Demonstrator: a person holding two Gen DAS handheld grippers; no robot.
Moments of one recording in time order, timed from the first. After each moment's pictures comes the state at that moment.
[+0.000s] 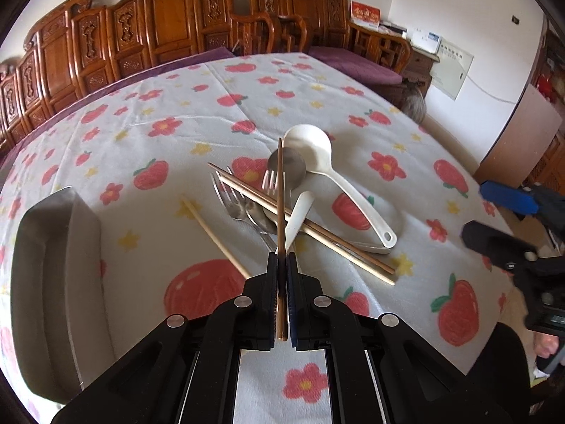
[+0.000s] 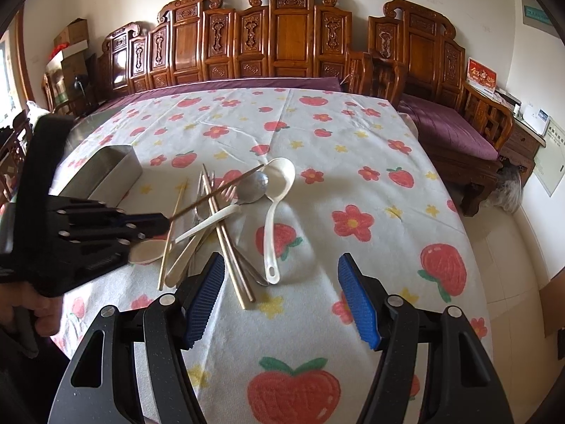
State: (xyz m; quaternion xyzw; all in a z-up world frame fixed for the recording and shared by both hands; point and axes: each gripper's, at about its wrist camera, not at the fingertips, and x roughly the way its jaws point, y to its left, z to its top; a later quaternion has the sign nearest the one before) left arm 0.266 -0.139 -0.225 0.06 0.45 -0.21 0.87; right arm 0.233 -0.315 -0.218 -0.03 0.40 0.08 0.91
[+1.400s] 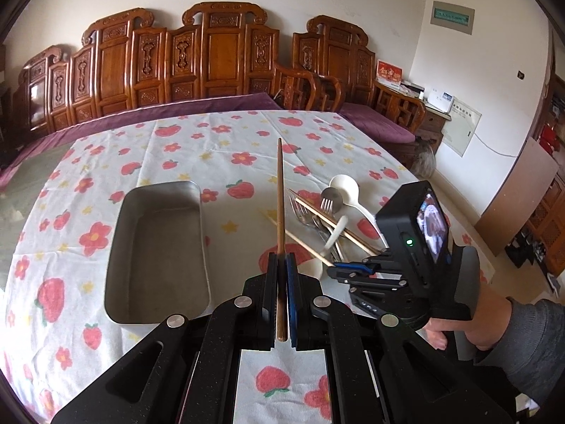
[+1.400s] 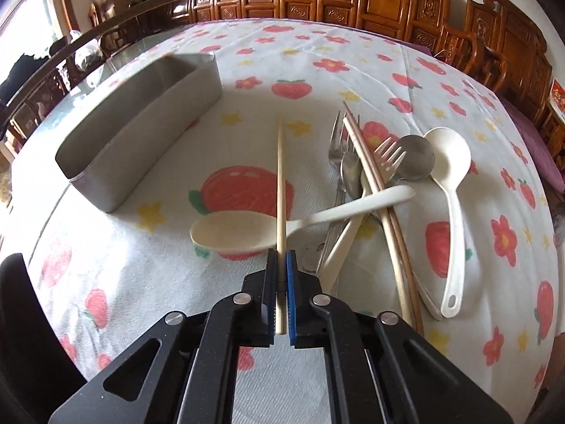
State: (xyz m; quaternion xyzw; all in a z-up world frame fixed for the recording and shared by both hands) left arm 0.179 -0.029 -0.150 0.00 0.37 -0.17 0.91; right arm 0.277 -0.180 -0.284 -0.09 0.49 0.19 0.85
